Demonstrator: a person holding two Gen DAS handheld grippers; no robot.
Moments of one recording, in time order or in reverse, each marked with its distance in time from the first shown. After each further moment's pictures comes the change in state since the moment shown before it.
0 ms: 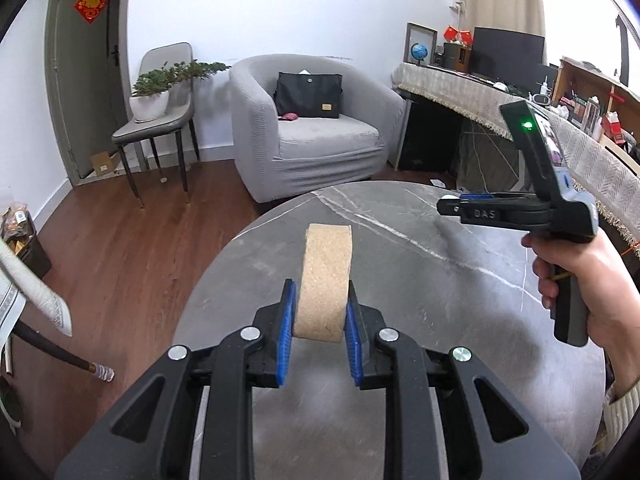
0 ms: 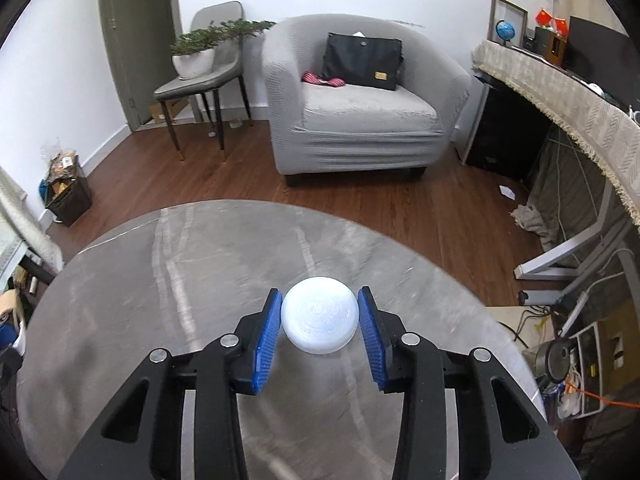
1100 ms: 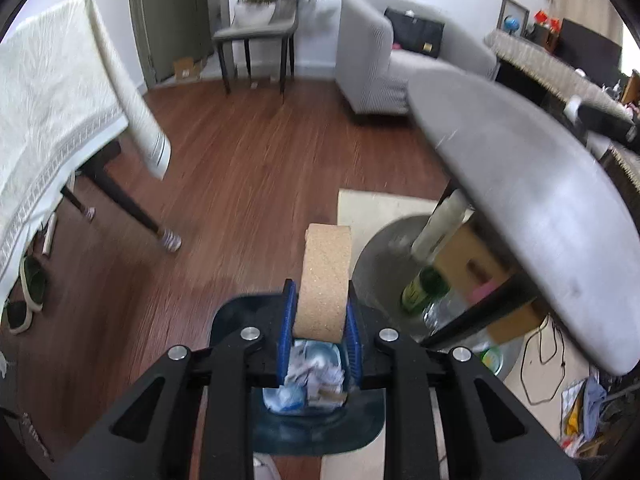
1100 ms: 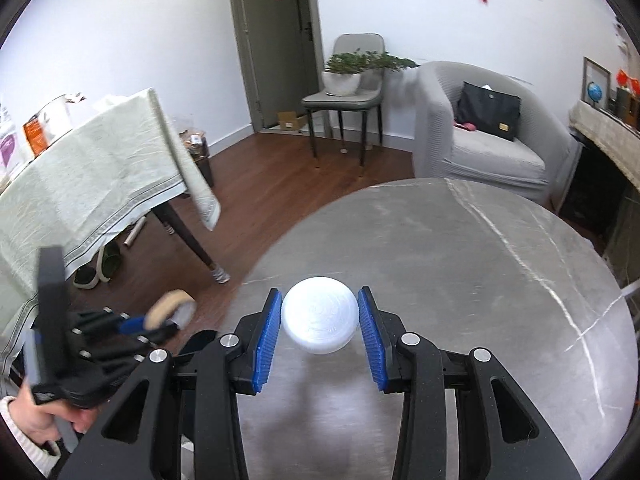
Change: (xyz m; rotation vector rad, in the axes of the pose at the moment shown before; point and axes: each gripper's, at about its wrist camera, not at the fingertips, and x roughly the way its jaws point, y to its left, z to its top) left arm -0.081 0.129 -0.171 -0.202 0.245 0.200; right arm -0.144 0.212 -0.120 -0.222 -0.119 0.321
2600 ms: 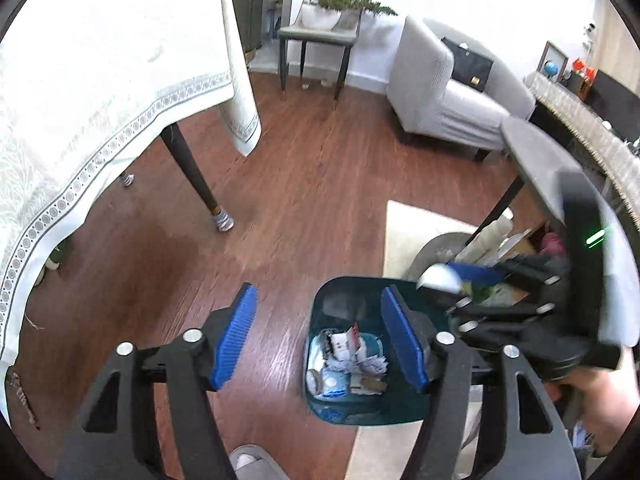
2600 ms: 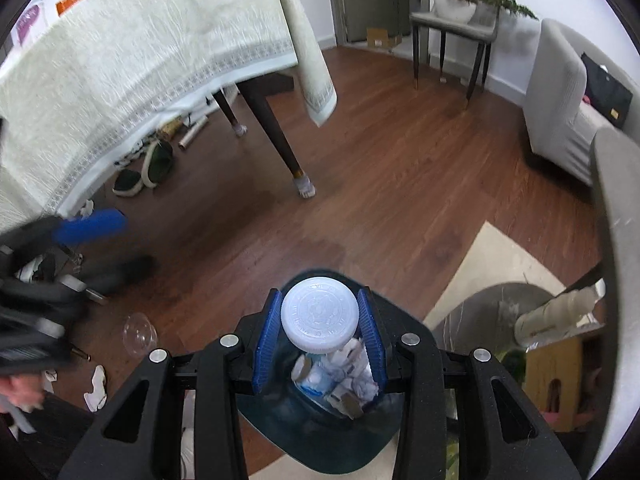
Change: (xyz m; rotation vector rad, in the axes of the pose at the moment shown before) left arm -0.055 0.129 -0.025 -0.157 -0.062 0.013; right arm 0.158 0.171 -0.055 -0.162 0.337 0.174
